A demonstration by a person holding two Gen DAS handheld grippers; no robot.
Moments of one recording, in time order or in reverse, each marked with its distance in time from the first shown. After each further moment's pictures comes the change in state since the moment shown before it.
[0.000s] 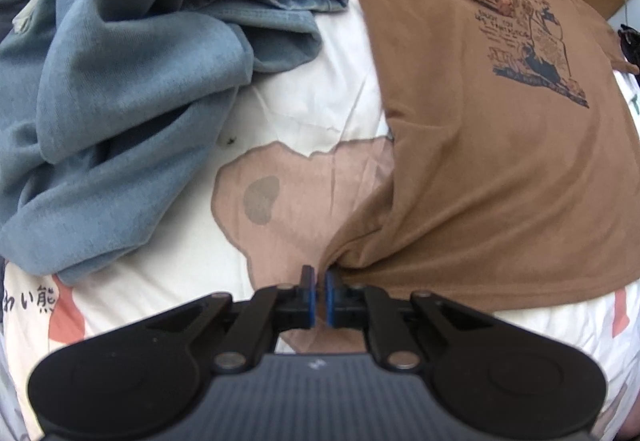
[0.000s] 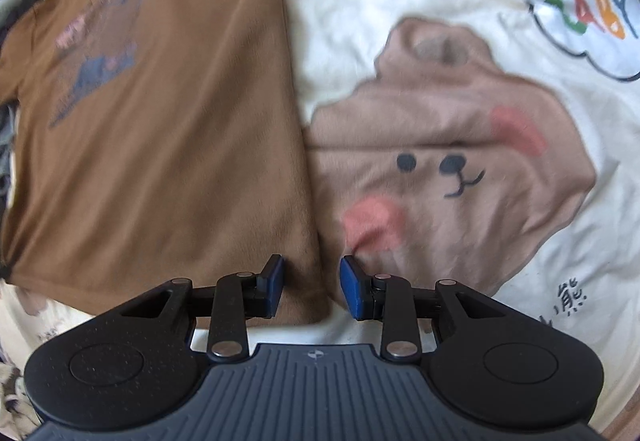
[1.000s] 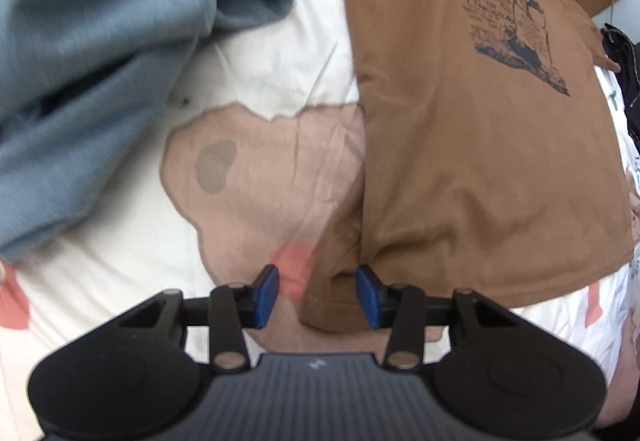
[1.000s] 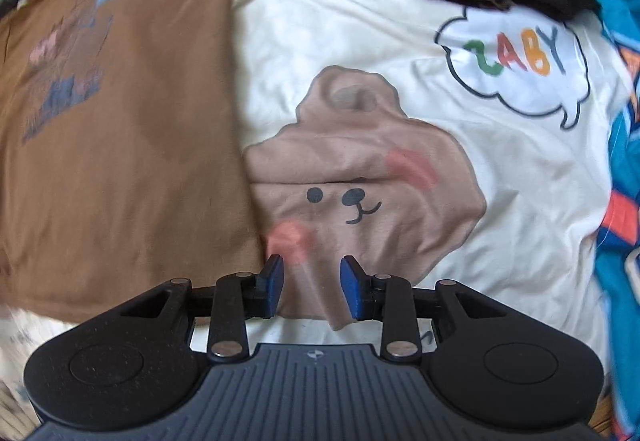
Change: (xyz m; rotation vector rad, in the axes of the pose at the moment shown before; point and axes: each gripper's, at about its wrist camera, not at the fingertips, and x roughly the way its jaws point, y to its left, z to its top) left arm 0.034 -0.003 -0.005 -0.020 0.063 -0.121; right arm -0.056 -0.027 0.016 0.025 -0.053 -0.118
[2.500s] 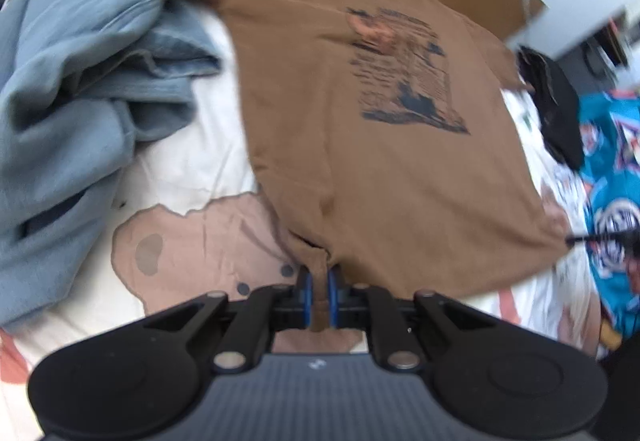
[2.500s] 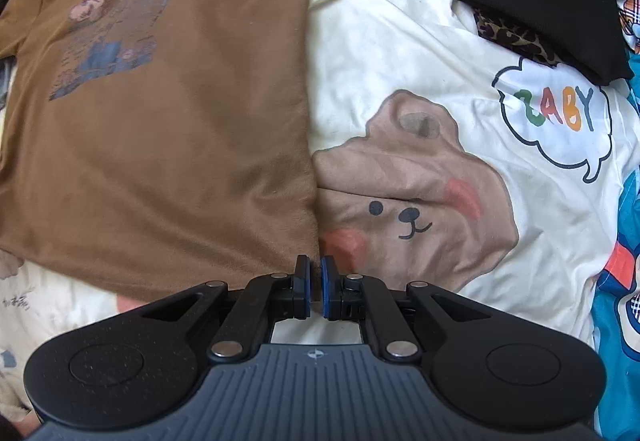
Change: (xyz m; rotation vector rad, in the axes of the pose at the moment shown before) left arm -0.054 -0.029 0.028 0.060 -0.122 -0.177; right arm -0.006 0.055 0.002 -0.180 -0.006 -0.048
